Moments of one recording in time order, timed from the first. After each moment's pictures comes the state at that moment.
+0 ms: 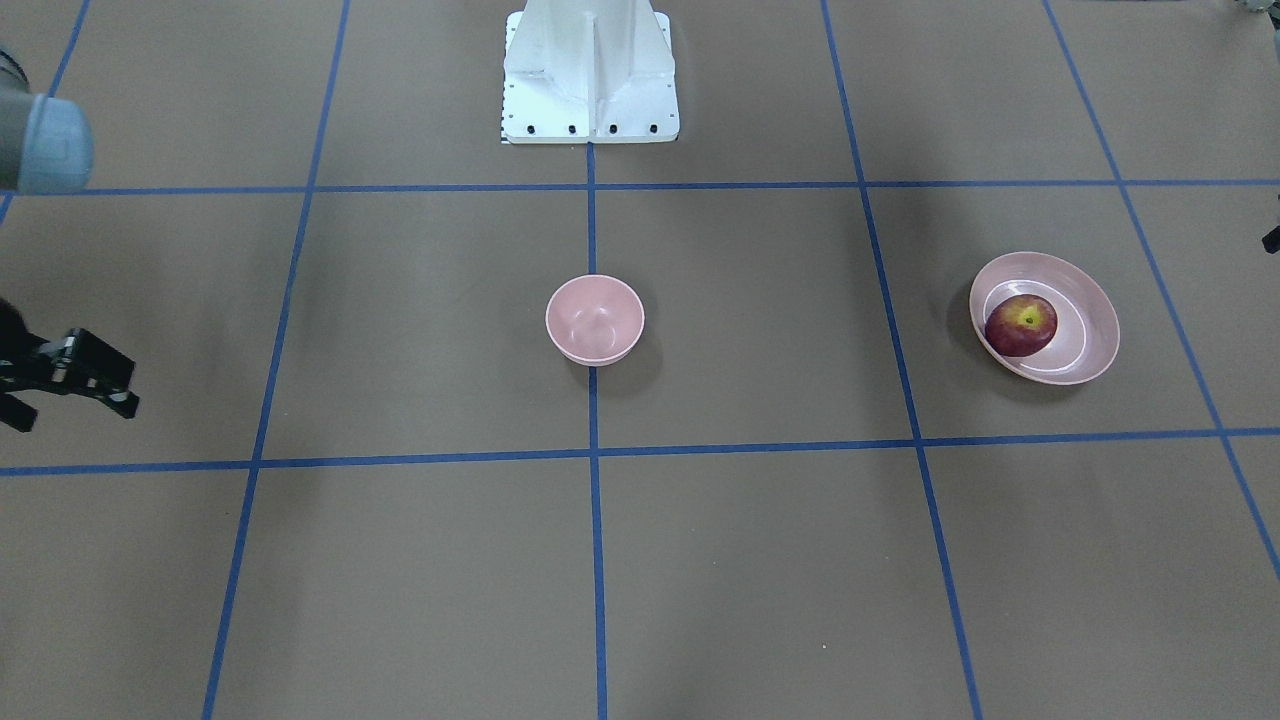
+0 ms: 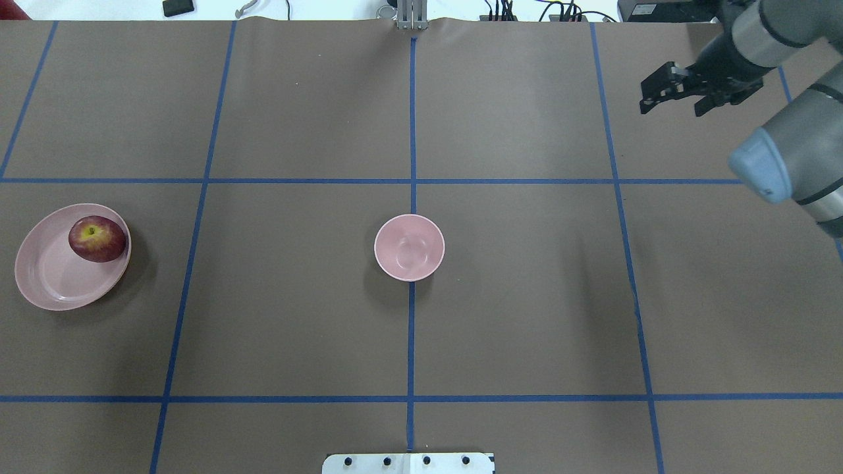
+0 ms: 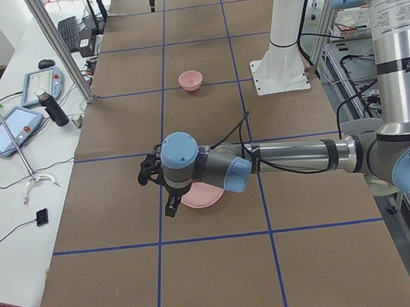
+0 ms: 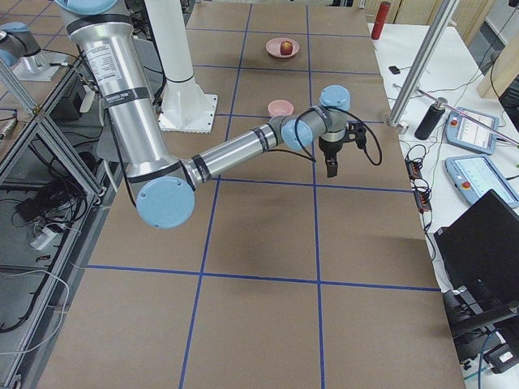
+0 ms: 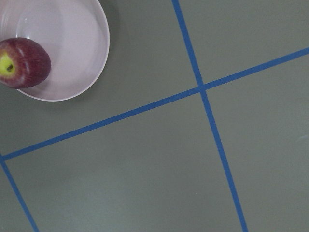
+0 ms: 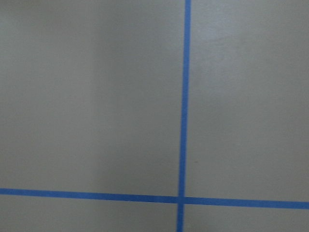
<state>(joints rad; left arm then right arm) -1.48 -1.48 -1.73 -1.92 -2.46 -0.03 1.21 -1.30 1.70 -1.44 2.27 0.50</state>
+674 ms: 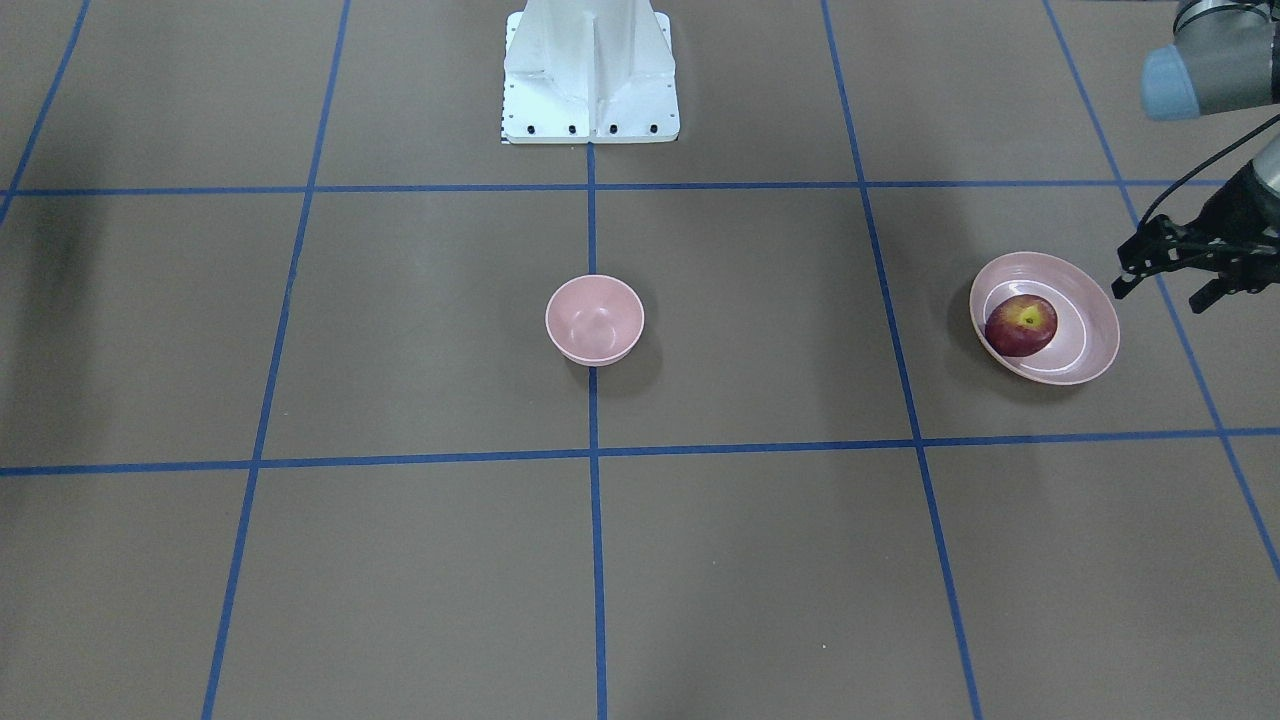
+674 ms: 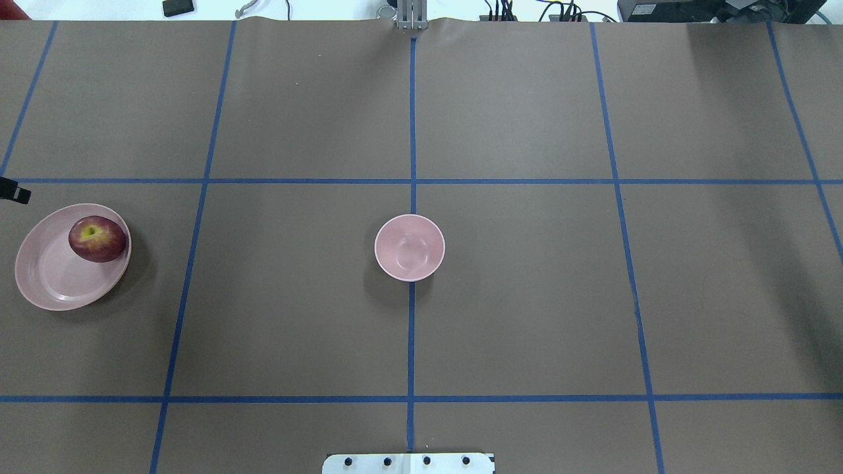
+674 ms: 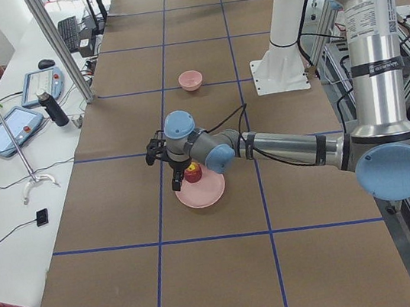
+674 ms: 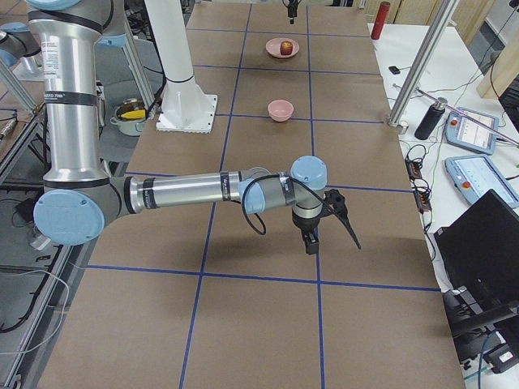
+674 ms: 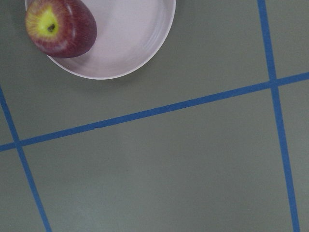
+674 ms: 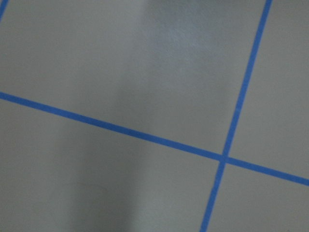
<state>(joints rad) -1.15 -1.51 -1.78 -2.05 -2.23 -0.53 1.45 -1.60 1.69 -1.43 2.29 -0.03</state>
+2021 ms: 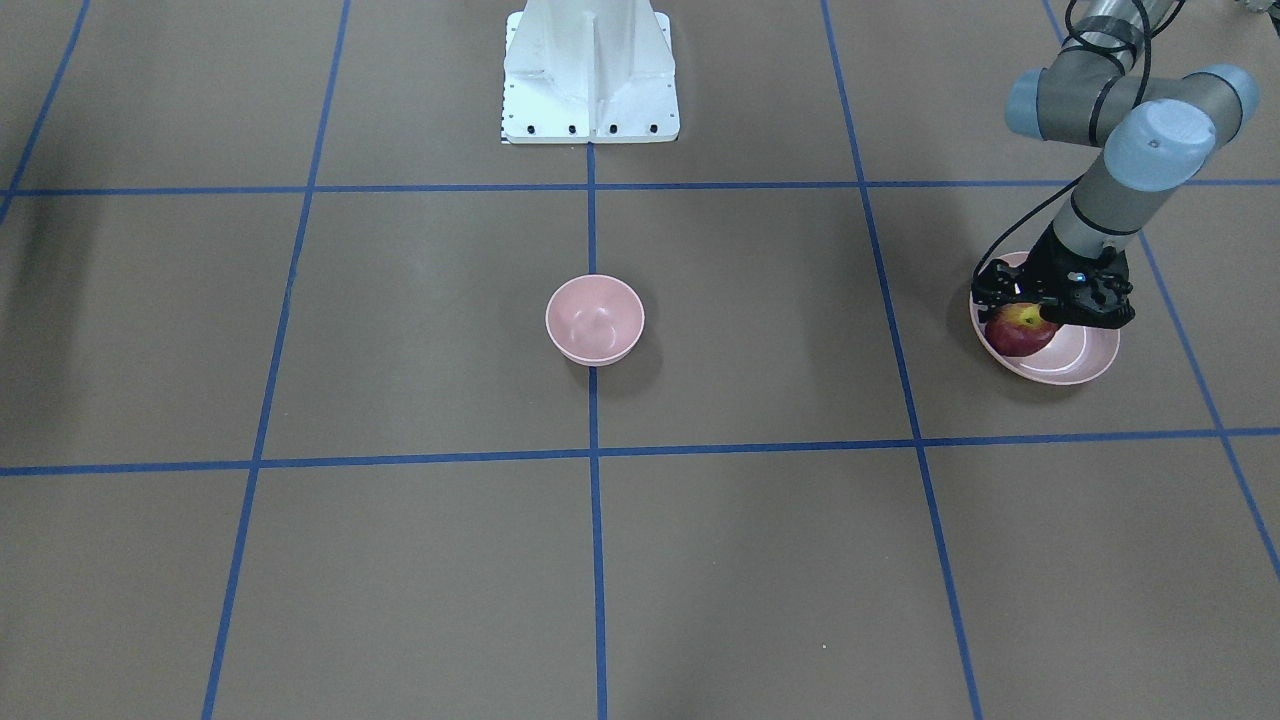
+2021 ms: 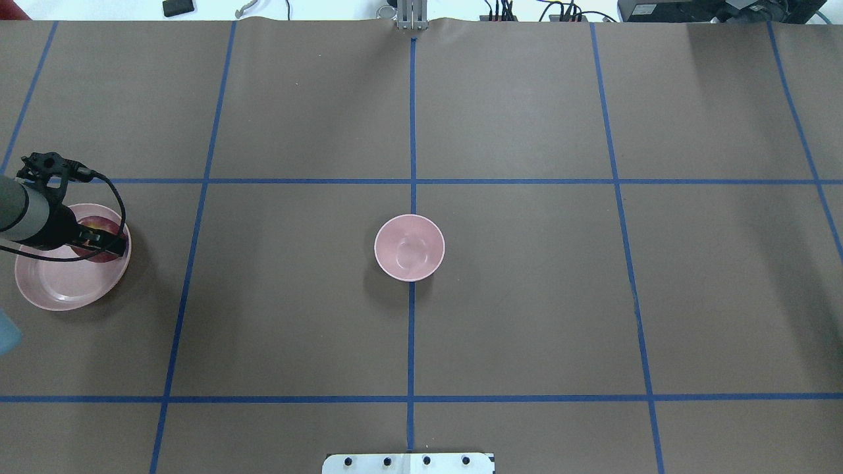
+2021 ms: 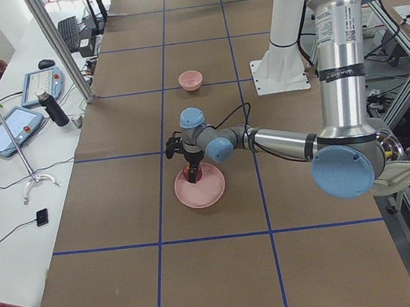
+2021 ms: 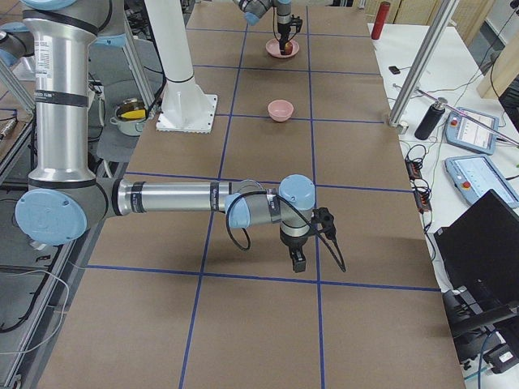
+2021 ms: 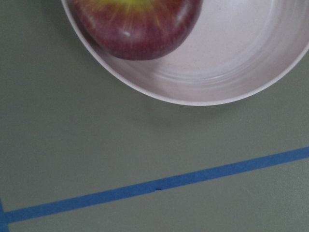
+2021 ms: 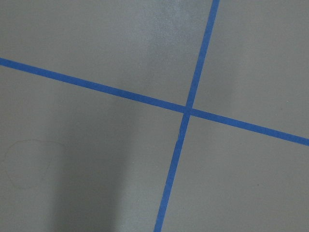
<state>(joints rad) -0.85 -1.57 -1.71 -2.05 -2.02 -0.71 1.46 -1.64 1.67 -1.42 2.28 -0.05</state>
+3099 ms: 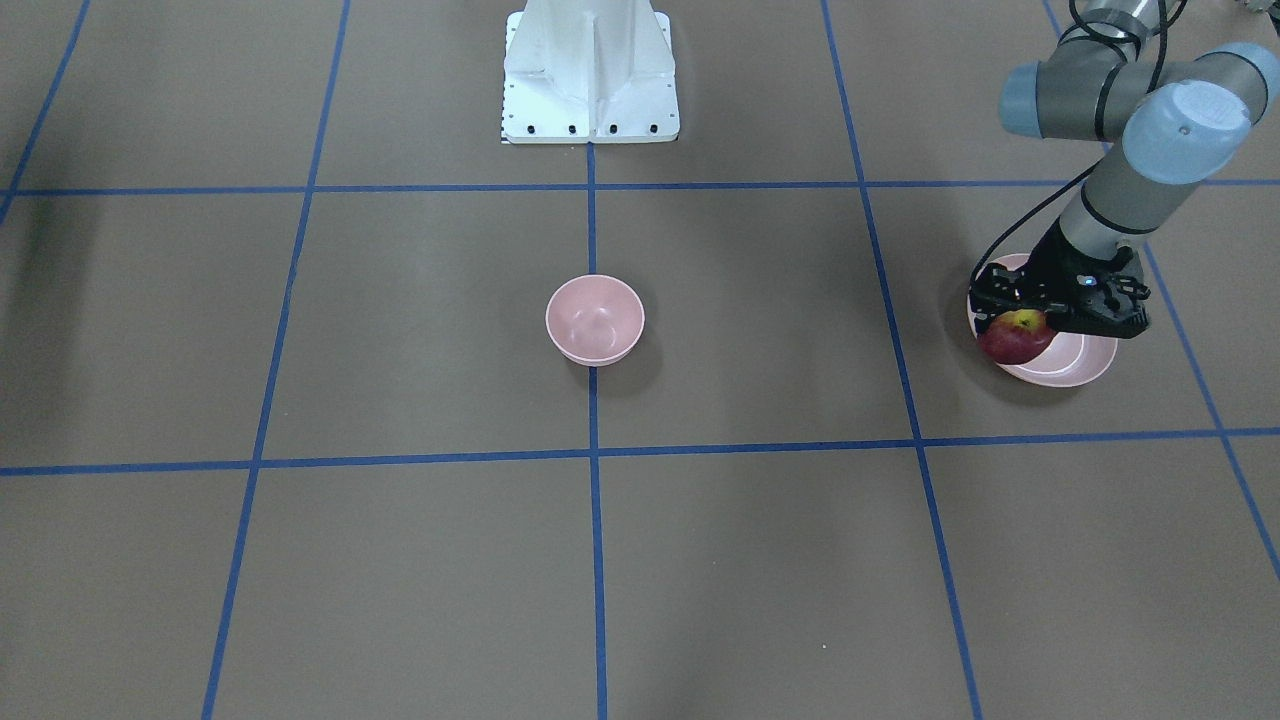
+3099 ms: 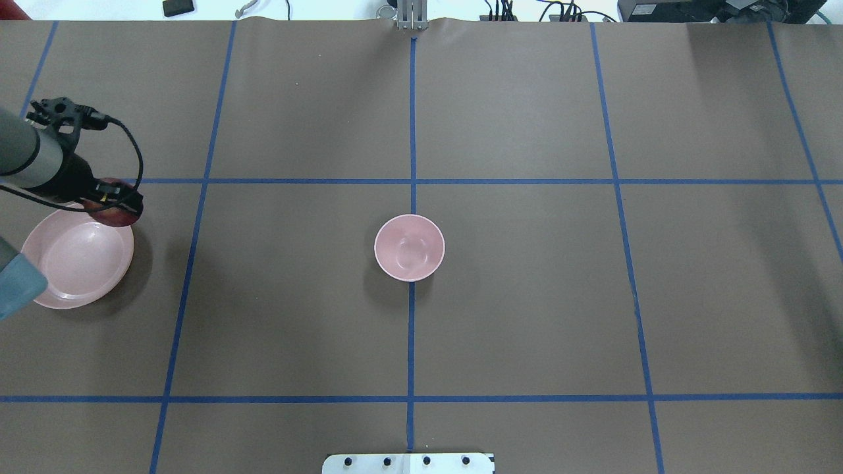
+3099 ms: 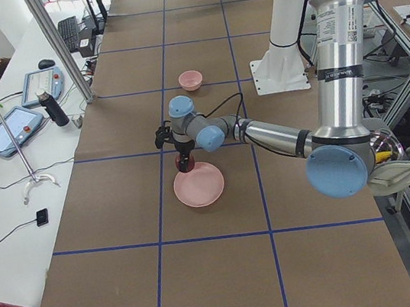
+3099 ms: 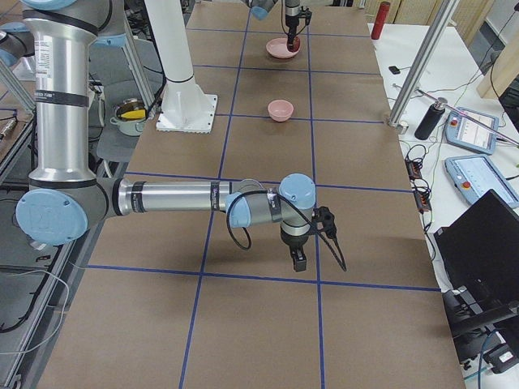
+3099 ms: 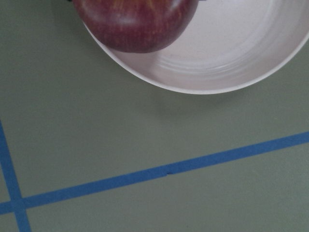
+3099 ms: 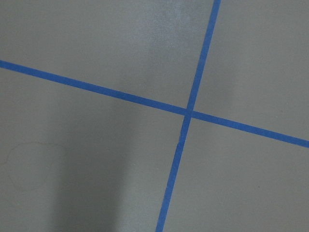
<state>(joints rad) -0.93 -1.75 -1.80 -1.75 -2.08 -0.69 1.46 -1.63 1.67 -1.42 2.28 -0.04</state>
